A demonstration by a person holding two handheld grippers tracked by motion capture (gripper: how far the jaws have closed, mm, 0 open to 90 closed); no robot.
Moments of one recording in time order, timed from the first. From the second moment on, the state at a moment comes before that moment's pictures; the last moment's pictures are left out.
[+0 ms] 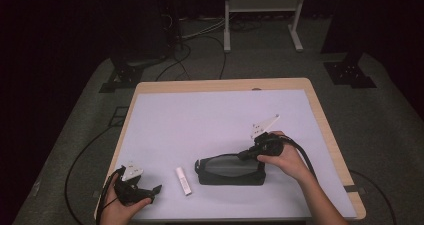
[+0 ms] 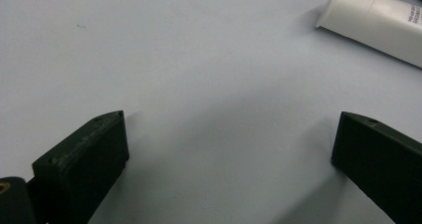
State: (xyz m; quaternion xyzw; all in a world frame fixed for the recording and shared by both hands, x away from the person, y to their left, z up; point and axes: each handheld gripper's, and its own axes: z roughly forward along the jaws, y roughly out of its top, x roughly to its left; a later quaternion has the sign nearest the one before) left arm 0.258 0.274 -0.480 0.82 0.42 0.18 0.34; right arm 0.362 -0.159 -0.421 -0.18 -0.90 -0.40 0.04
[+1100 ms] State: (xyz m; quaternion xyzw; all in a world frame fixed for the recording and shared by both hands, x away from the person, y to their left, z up) left arm 0.258 0.274 -0.480 0.82 0.42 0.19 0.34; right arm 0.349 -0.171 -0.406 -0.21 -0.88 -0.41 -0.05
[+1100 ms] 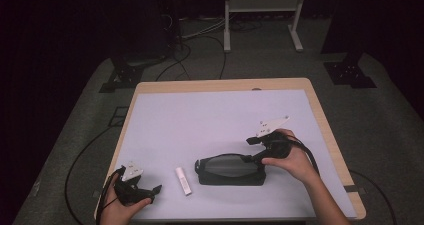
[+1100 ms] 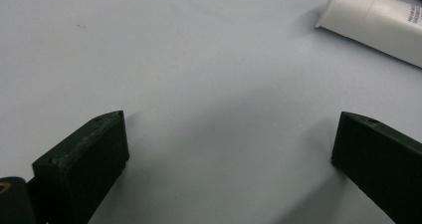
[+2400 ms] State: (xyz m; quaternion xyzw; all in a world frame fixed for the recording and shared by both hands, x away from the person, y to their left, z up) left arm 0.258 0.275 -0.480 0.82 0.42 0.19 0.33; right arm 0.349 -0.239 -0.408 -0.32 -0.84 -0.43 -0.11
